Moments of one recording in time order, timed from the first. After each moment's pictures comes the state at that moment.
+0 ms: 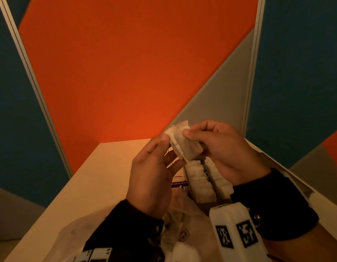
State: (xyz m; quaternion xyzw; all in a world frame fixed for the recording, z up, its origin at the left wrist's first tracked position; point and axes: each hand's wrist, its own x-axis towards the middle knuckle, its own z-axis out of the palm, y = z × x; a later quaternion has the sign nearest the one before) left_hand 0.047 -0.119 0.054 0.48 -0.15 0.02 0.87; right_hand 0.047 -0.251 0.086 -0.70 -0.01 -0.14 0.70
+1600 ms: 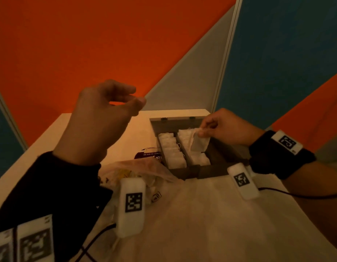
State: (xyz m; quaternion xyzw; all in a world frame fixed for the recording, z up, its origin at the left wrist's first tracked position) left_hand 0.041 -0.078 0.093 0.75 -0.14 0.16 0.62; right_hand 0.059 -0.360 0.056 -0.97 -0.07 -0.08 0.24
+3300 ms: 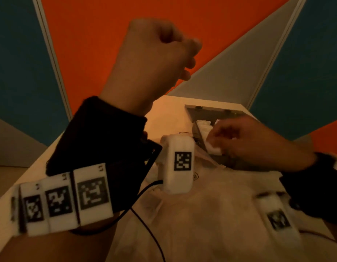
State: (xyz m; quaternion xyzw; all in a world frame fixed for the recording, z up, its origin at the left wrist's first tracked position) left_hand 0.016 -0.034 0.124 0.75 -0.19 0.21 0.60; right_hand 0.004 -0.243 0.057 -0.96 -0.13 -0.01 0.26
